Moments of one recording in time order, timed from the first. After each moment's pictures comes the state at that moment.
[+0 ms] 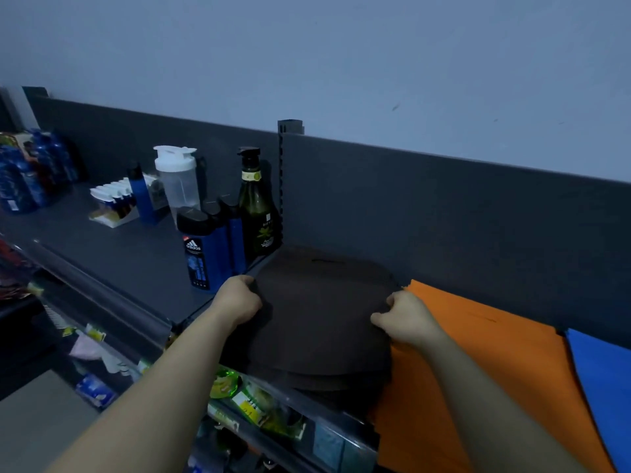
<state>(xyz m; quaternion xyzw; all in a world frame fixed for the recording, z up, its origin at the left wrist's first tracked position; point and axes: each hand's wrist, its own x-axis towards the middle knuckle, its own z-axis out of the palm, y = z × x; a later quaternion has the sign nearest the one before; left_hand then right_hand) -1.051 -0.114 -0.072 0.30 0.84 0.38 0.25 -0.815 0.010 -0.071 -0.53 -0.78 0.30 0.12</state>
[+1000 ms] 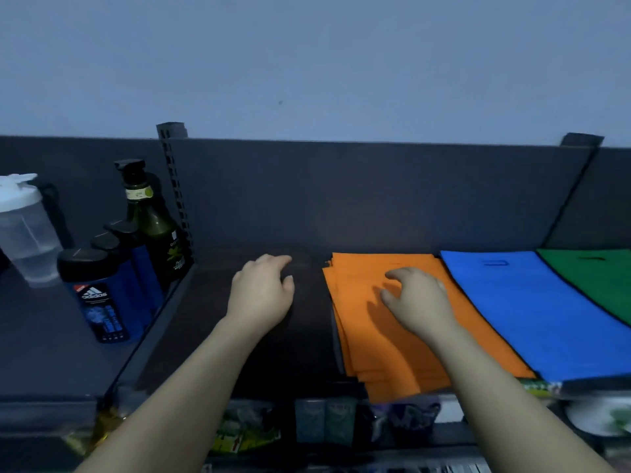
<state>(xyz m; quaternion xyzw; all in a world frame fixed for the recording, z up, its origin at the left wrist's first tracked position) -0.992 -0.086 -0.044 0.68 0.67 0.28 0.02 -0.753 -0.064 -0.061 -0.68 -0.71 0.00 0.20</state>
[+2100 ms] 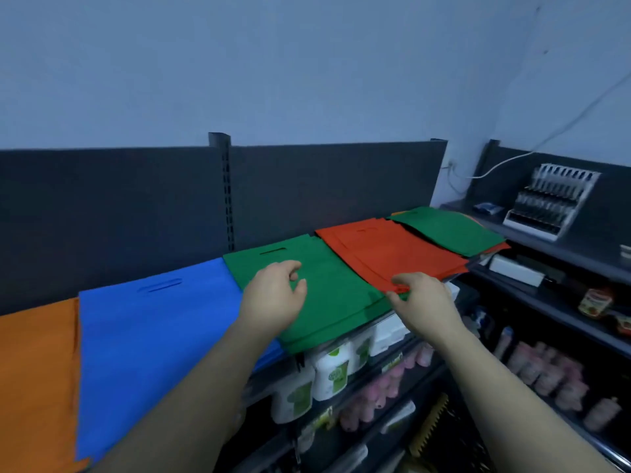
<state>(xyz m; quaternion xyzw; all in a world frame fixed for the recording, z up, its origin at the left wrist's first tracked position) -0.396 -0.068 -0.036 0.82 0.43 0.31 0.20 -0.193 -0.188 -0.031 -0.85 -0.48 -0.06 0.20</state>
